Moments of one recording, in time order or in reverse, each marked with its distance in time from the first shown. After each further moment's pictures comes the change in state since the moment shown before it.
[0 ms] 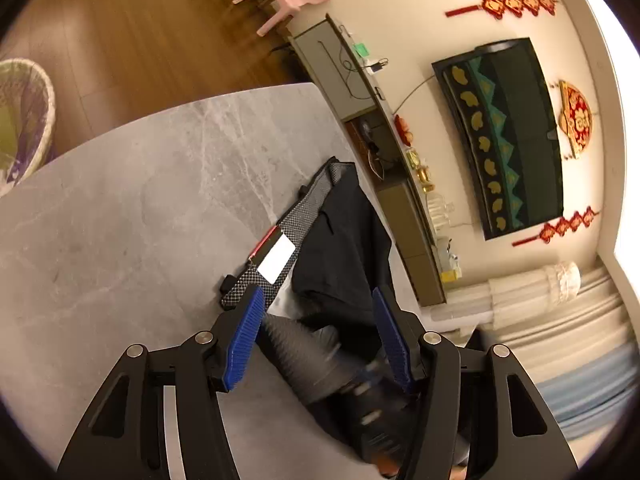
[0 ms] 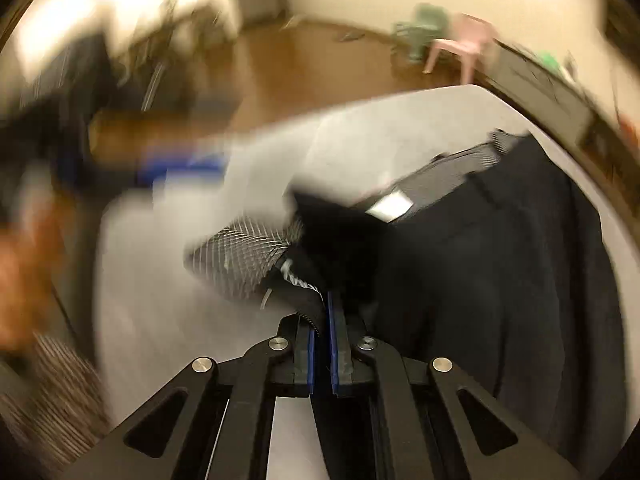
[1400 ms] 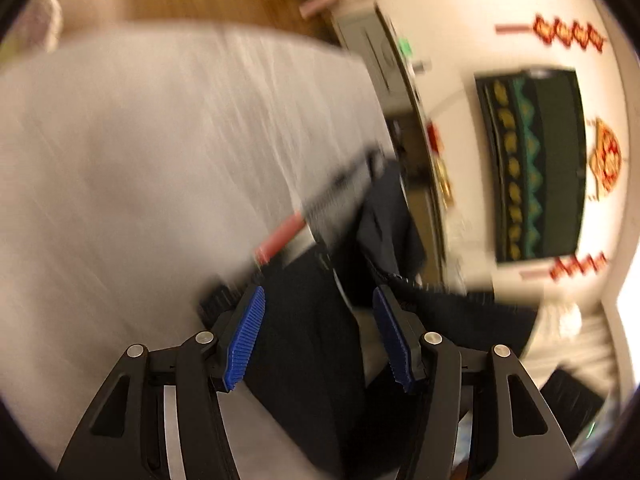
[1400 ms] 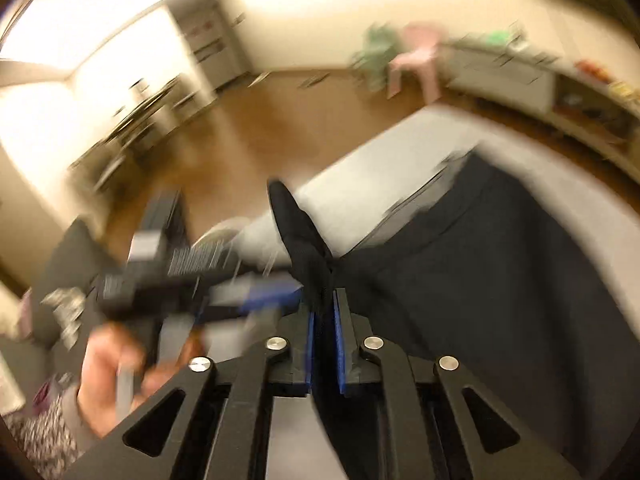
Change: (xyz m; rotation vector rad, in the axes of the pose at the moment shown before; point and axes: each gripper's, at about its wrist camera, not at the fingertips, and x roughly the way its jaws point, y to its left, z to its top) left arm 0.067 0.036 0.008 -0.212 -0.034 0.038; right arm -0.044 -0.030 0.013 0.172 -0.110 0.090
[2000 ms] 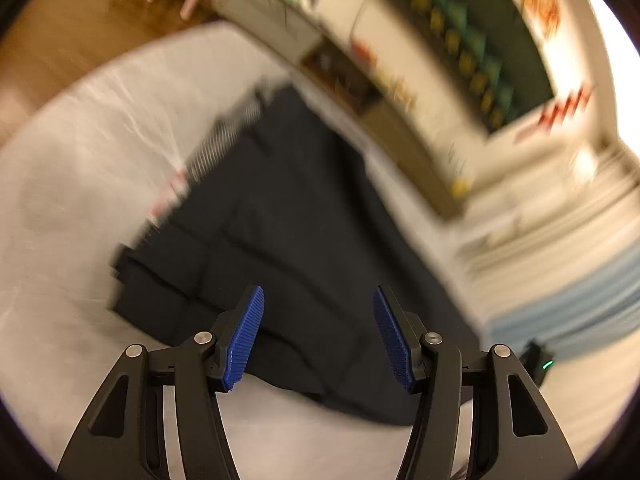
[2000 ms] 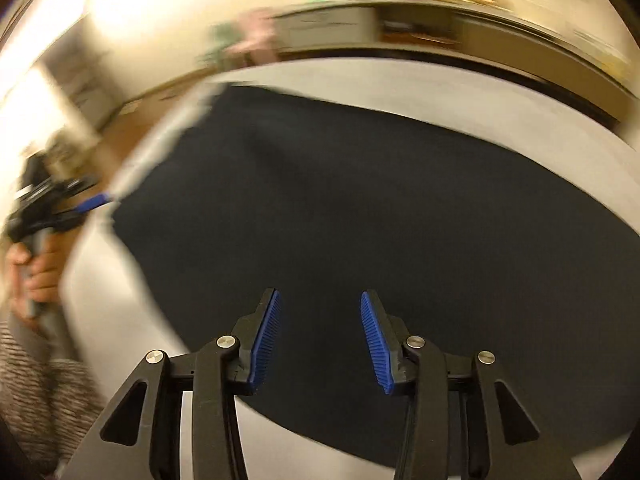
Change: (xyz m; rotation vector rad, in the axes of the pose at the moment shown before) left arm 0.033 -0.079 -0.067 0.582 0.228 0.132; right arm -0.229 -0.154 -0.234 0.443 0.000 -0.447
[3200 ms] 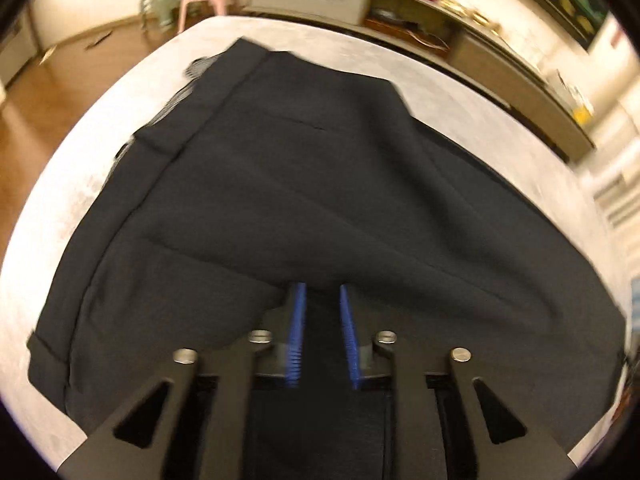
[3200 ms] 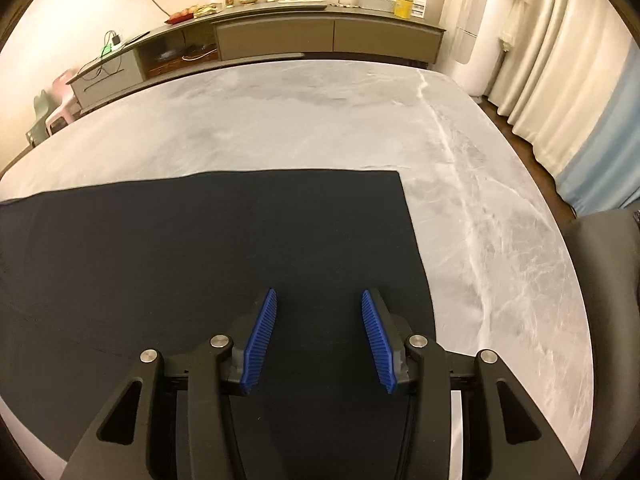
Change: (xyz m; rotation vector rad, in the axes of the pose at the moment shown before) left arm 0.105 -0.112 0.014 0.090 0.046 0.480; right arm -0.089 -0.384 -0.043 0.285 -0.062 -0.437
